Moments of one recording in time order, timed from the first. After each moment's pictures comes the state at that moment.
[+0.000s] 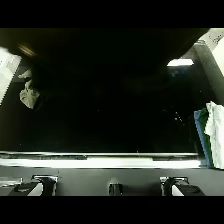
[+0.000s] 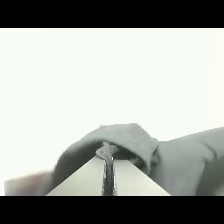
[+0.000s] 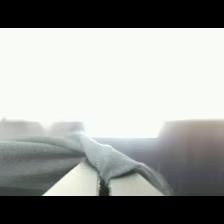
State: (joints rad) left arm 0.12 -0.86 1.89 0.89 -0.97 -1.36; right arm -0.10 -0.97 1.87 -1.09 0.96 1.49
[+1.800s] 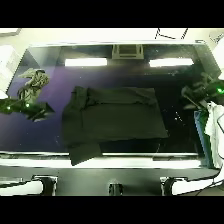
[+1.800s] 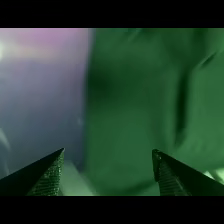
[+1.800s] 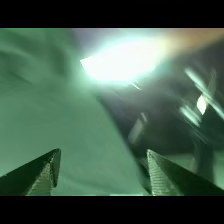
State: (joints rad) left arm 0.35 -1.47 1.16 1.03 -1.36 -1.32; right arm -0.38 -1.66 1.59 -1.21 1.56 1.62
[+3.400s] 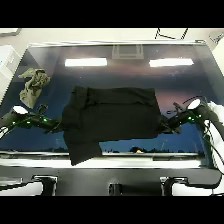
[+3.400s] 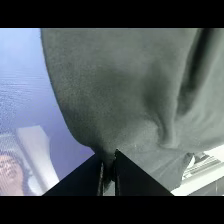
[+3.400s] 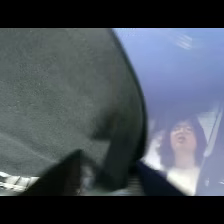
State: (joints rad) left arm 0.23 -1.44 0.87 0.90 -1.24 -1.30; right arm -0.21 -1.53 0.99 -1.14 1.29 1.55
